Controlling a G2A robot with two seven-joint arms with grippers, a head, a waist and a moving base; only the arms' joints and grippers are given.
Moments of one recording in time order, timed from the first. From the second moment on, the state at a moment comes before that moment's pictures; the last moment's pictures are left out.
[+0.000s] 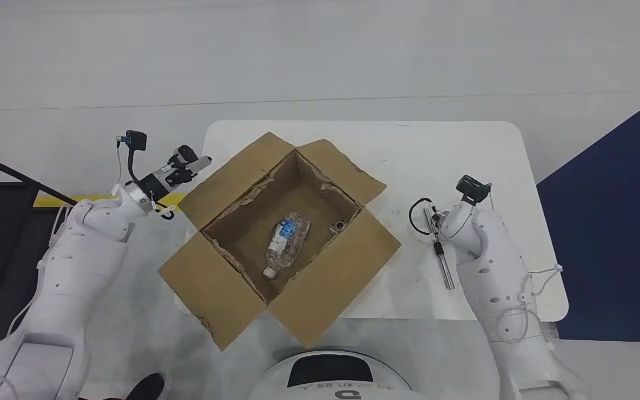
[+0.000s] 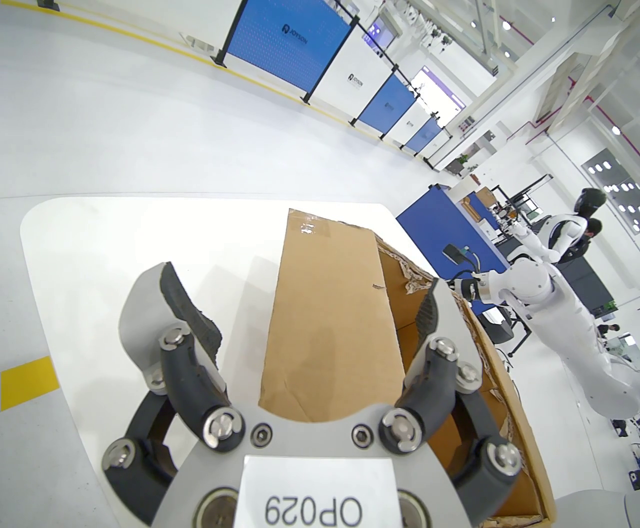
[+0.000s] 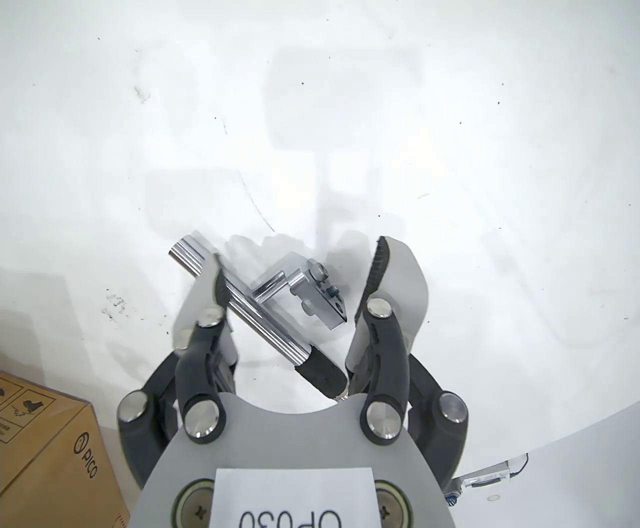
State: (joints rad) left arm 0.98 -0.94 -1.14 -0.84 0.19 -0.94 -0.31; right arm -1.31 -1.28 1.40 -1.49 -1.19 0.75 1.07
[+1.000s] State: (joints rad) left arm 0.98 -0.94 -1.14 -0.84 0.19 -0.94 -0.31; right arm -1.60 -1.35 1.61 -2.09 -0.97 0.72 1.06
